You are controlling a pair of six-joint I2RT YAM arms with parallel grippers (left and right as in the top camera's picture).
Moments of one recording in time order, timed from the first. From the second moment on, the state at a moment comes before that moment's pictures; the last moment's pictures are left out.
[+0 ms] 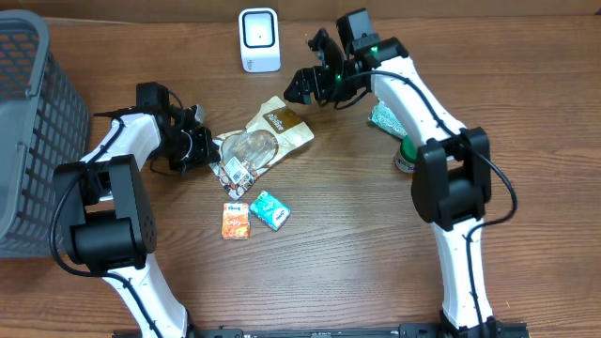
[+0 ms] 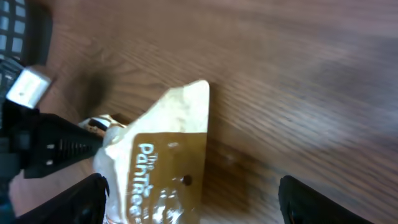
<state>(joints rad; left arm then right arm) 0.12 2.07 1.33 -0.73 0.47 -0.08 0.33 2.43 2.12 -0.82 -0.63 0.12</state>
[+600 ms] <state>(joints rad) 0.12 2.07 1.33 -0.73 0.47 -0.08 0.40 2.55 2.12 -0.89 -0.84 0.03</state>
